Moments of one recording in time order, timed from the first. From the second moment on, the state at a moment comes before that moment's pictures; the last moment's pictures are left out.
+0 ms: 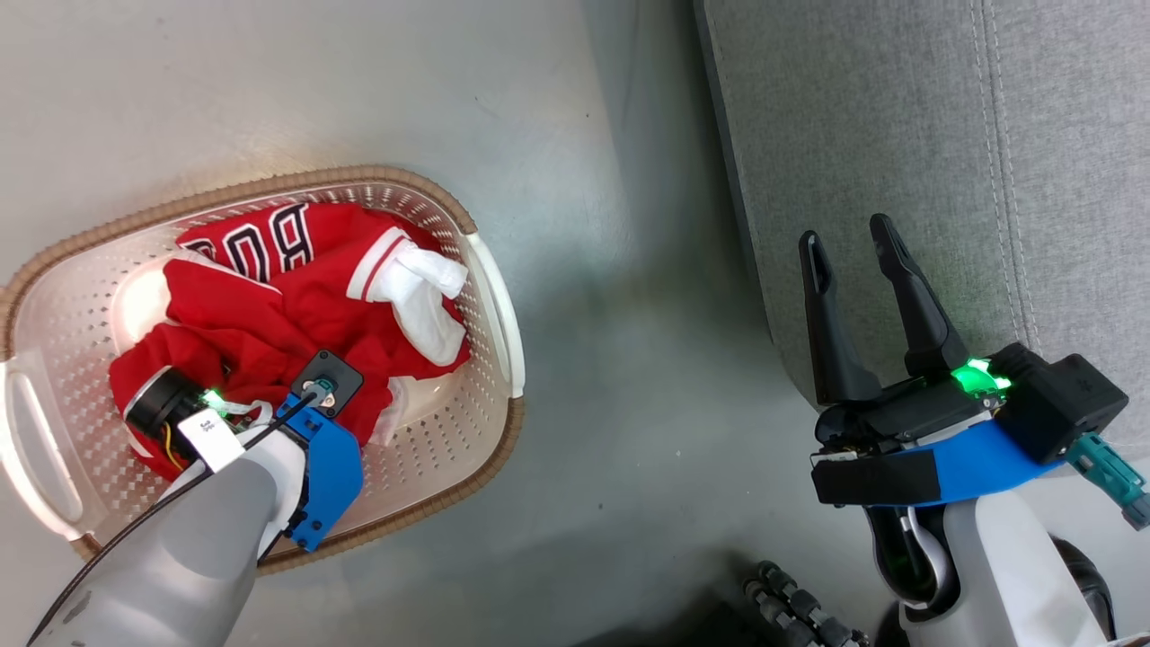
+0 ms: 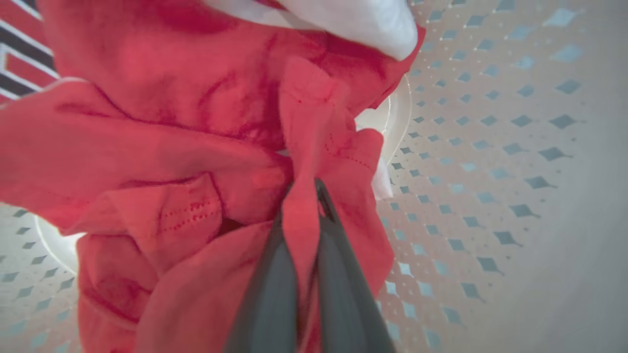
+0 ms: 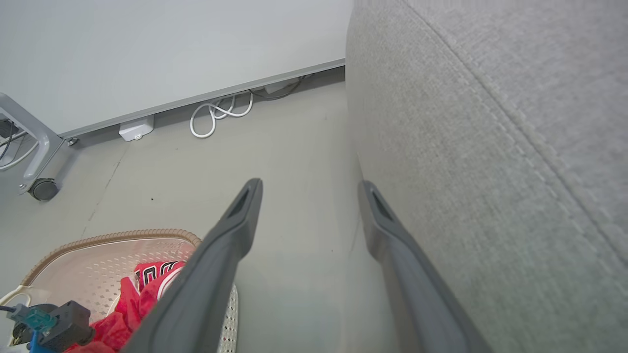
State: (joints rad) left arm -0.78 0.34 -1.05 1.07 -0.43 -0.13 0.02; right arm -0.30 -0.05 0.16 0.05 0.32 0.13 -0.26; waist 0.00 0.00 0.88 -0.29
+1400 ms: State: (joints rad) left arm -0.62 0.07 -1.07 1.08 -0.64 -0.13 -0.26; right arm -0.12 -0.05 0.12 0.19 0.17 0.13 -0.26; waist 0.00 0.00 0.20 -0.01
